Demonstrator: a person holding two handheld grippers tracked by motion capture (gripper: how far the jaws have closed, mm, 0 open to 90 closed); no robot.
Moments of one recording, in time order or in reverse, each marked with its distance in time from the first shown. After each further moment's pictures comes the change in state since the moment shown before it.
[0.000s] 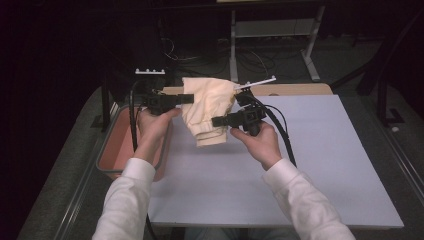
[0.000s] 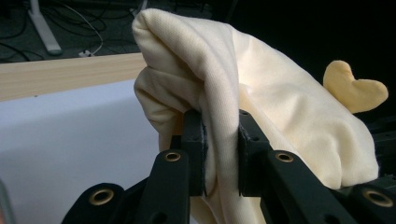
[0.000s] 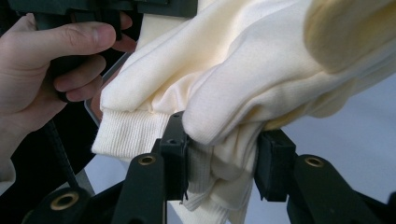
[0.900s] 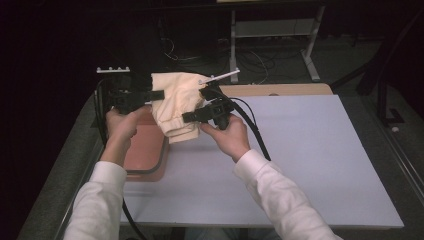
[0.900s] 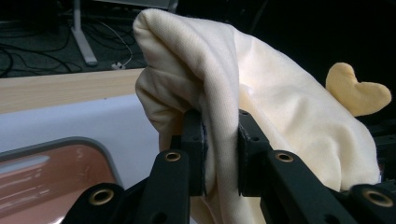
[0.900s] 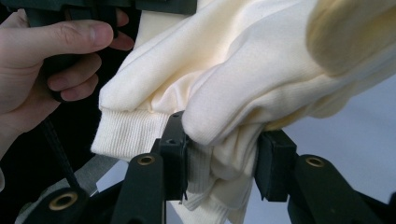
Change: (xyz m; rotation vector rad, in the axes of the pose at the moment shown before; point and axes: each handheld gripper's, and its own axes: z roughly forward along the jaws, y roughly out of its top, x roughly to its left) left arm 0.035 0.002 -0.067 -0.065 0.078 -0.017; right arm 0.051 0.032 0.045 0.014 0.030 -0.080
